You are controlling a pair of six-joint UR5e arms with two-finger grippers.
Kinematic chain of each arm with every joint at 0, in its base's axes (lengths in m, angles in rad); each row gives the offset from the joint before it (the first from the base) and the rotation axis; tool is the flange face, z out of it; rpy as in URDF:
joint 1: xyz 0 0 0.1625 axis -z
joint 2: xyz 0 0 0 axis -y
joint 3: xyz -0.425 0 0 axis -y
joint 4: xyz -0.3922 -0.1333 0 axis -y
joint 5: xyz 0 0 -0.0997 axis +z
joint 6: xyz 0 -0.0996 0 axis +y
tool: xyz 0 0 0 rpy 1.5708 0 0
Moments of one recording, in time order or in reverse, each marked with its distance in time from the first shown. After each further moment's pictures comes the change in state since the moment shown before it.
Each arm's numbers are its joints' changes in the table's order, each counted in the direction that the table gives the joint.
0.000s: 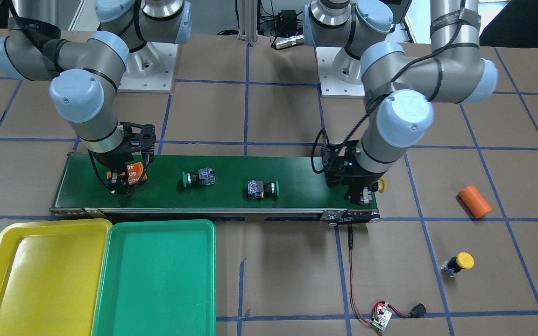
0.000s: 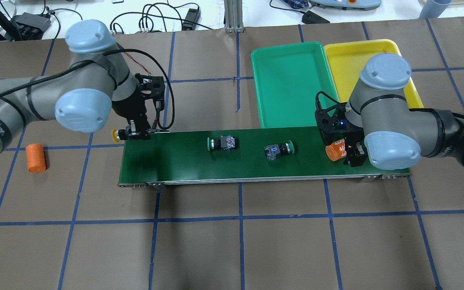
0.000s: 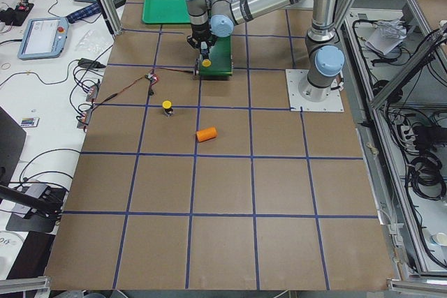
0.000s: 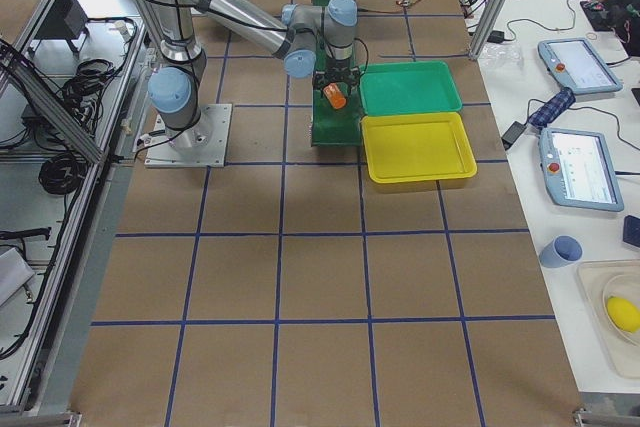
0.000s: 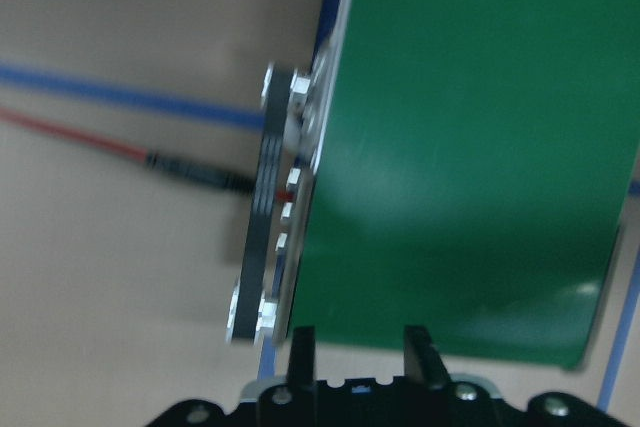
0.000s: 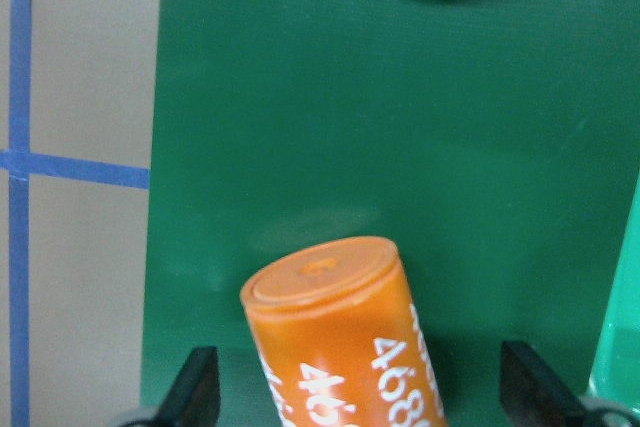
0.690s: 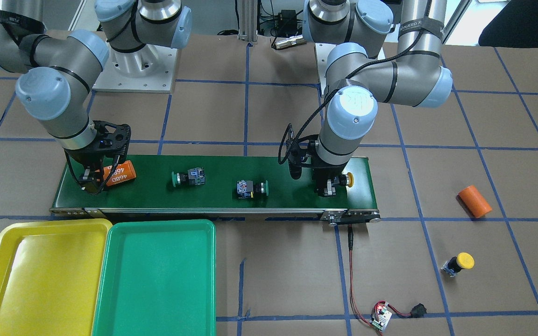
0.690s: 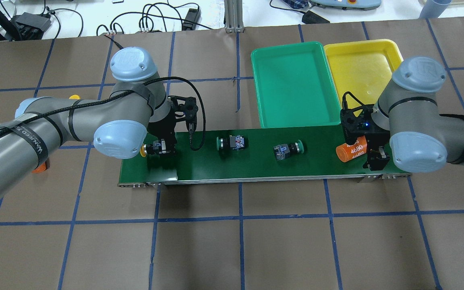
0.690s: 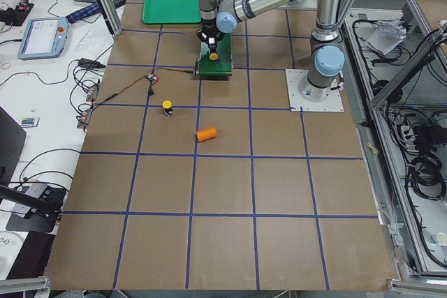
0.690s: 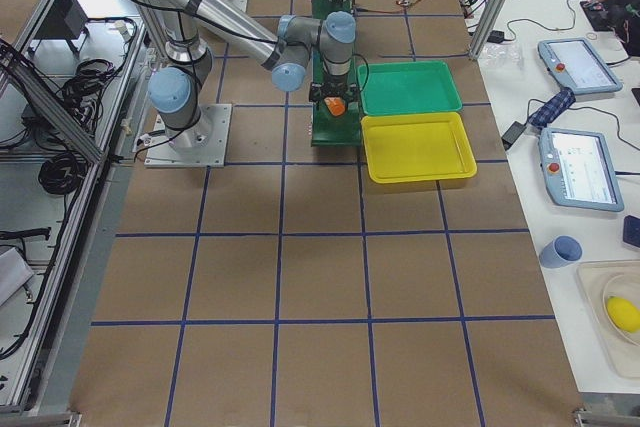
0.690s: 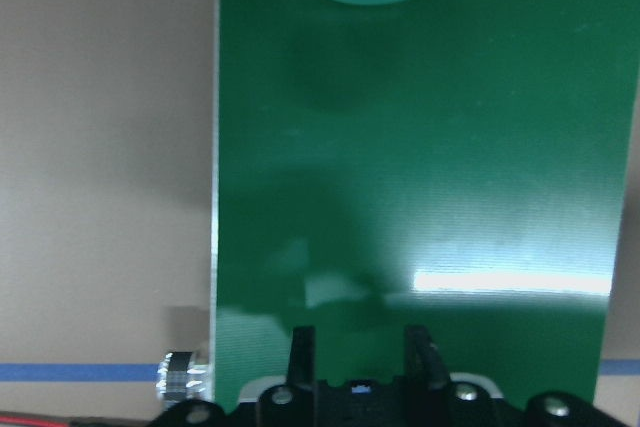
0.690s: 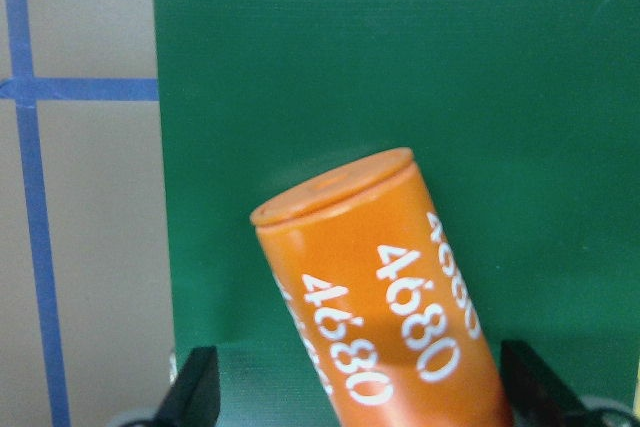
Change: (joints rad) left arm 0.086 0.003 -0.081 0.083 0.003 0.094; right arm 0.116 -0.028 0.042 -0.004 -0.005 0.001
